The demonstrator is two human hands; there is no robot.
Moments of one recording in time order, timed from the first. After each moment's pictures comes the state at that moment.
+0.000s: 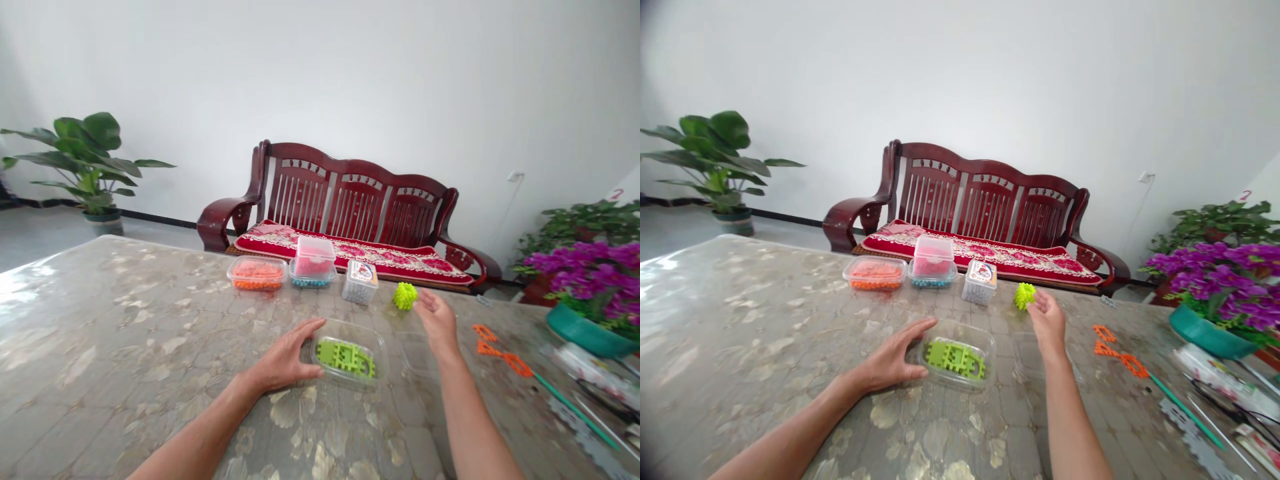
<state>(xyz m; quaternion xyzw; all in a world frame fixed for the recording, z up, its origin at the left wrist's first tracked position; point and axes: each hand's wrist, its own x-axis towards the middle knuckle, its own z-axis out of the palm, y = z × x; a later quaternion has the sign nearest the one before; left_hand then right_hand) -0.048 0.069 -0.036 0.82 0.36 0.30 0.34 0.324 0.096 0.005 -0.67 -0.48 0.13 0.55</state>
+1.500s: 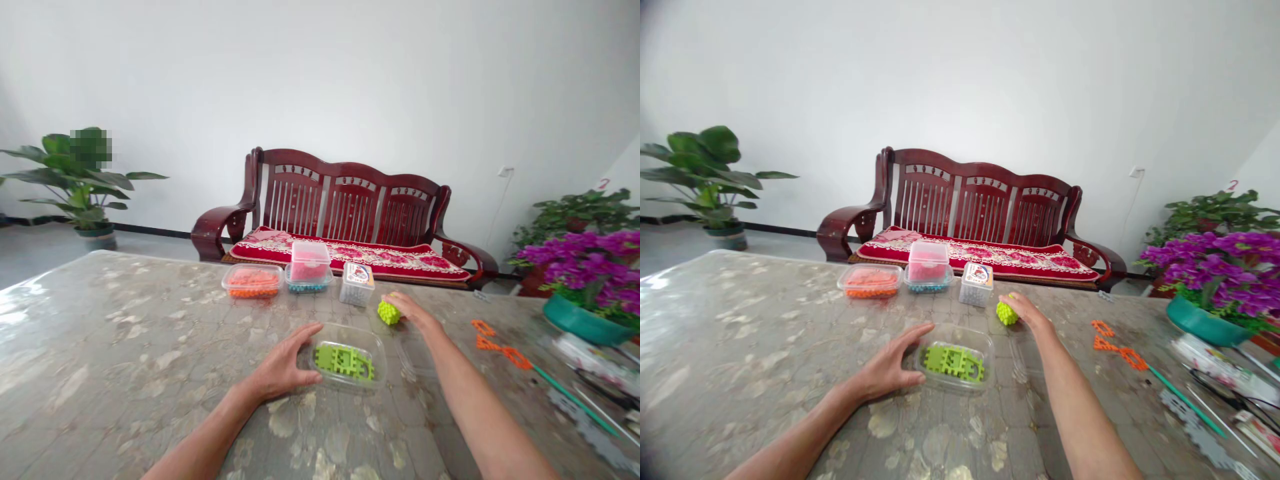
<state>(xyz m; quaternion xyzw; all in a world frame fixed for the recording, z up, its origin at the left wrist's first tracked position) -0.049 0.072 -0.045 0.80 0.35 0.31 0.37 0.314 0.141 0.009 -0.71 -0.53 0.35 0.31</state>
